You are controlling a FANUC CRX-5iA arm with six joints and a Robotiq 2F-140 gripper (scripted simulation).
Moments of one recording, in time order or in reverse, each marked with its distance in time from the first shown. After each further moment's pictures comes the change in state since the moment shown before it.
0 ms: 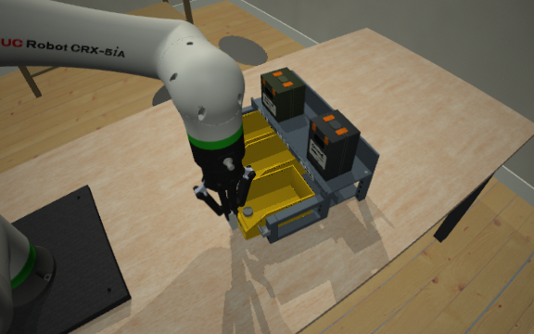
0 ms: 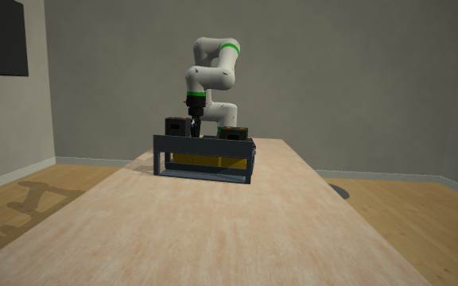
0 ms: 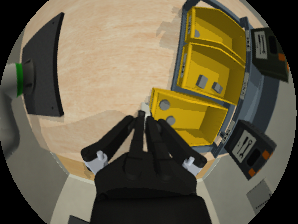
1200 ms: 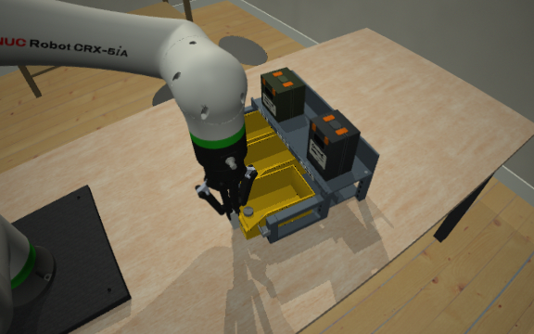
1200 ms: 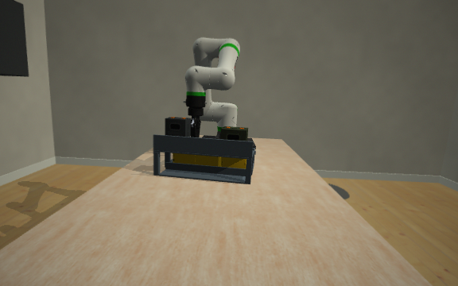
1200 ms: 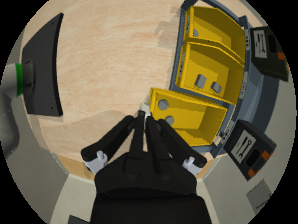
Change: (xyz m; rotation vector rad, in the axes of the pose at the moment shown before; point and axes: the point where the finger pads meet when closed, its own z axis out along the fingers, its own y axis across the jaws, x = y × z) arm 0.000 0.004 0.000 0.000 0.000 0.000
